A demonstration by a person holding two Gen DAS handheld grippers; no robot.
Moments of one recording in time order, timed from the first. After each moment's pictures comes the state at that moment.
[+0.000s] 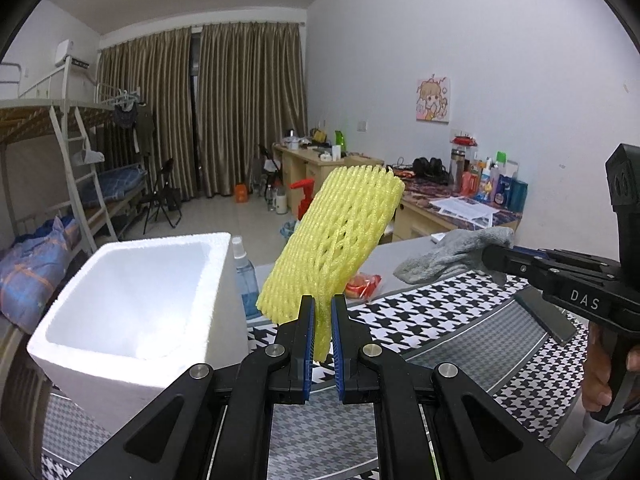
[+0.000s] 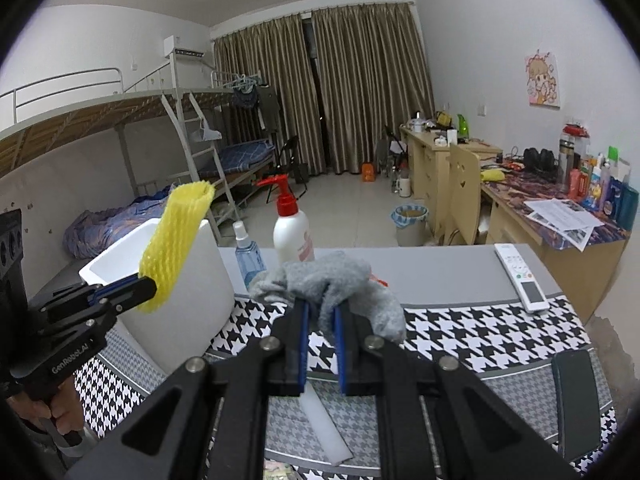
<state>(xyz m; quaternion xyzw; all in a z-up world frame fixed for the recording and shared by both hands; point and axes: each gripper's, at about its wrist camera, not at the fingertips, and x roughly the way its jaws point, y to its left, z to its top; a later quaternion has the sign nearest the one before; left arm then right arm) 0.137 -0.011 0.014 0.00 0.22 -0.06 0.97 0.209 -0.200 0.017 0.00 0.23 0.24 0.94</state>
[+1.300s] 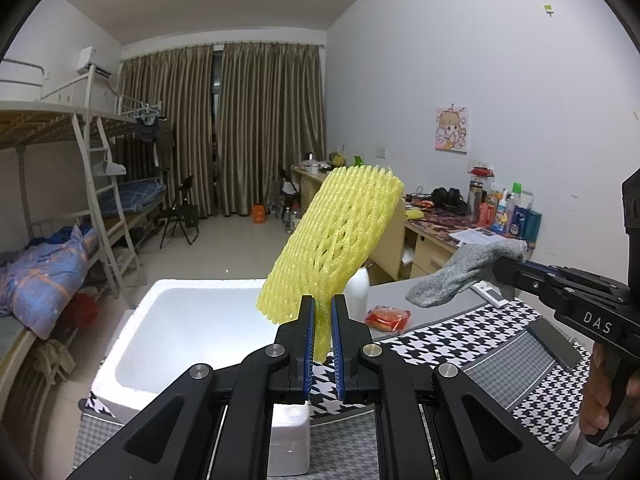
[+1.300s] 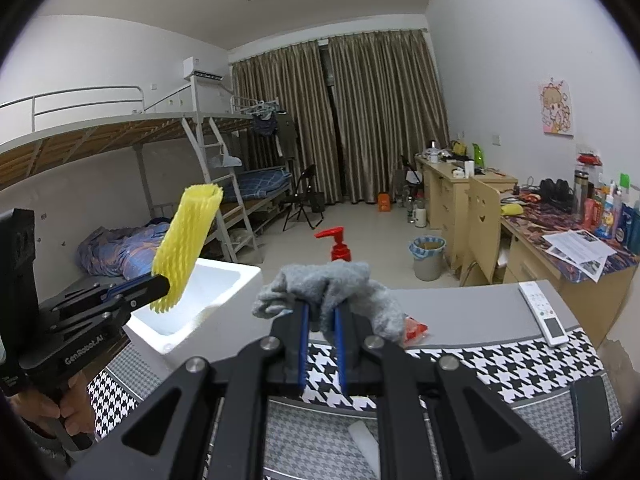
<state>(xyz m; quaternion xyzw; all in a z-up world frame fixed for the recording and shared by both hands) 0.130 0.032 0.046 -0.01 0.18 -0.03 0.98 0.192 -0.158 0.051 0.01 0.18 0.27 0.95</state>
